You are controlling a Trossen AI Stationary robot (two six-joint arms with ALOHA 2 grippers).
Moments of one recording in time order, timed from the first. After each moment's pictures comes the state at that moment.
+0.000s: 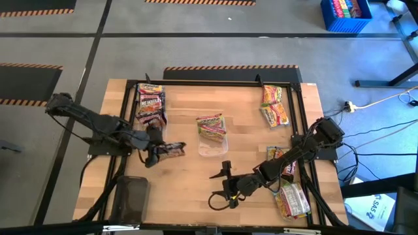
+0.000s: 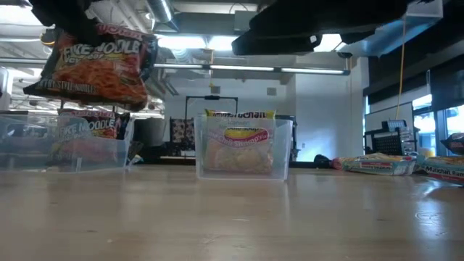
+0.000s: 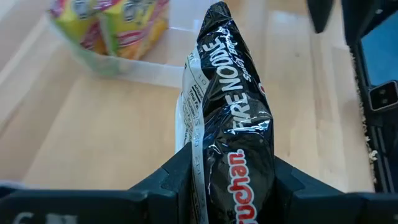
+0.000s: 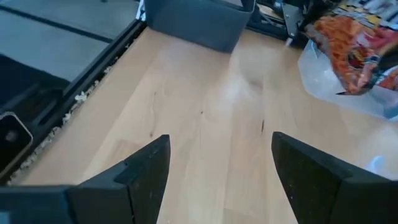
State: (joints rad) left arm -0.37 0.86 0.72 -0.62 -0.26 -0.54; right arm 0.56 1.83 0.99 0.35 0.40 -0.03
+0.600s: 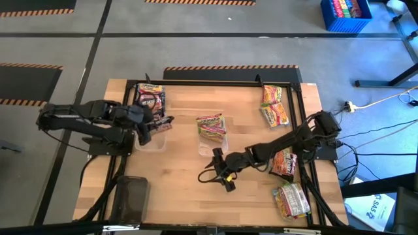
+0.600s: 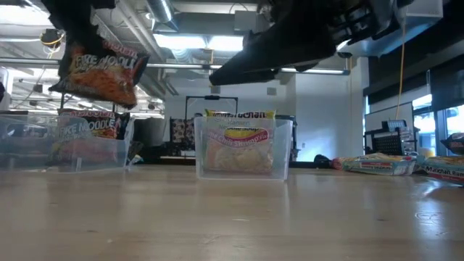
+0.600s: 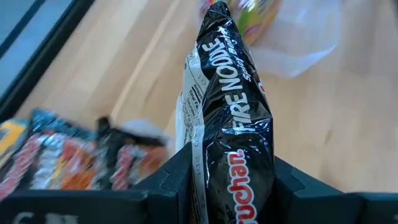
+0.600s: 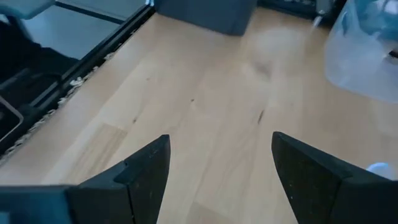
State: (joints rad) left arm -0.01 0.75 0.88 -1.02 -0.24 -0.31; right arm 0.34 1.80 0.99 0.29 0.00 -0.09
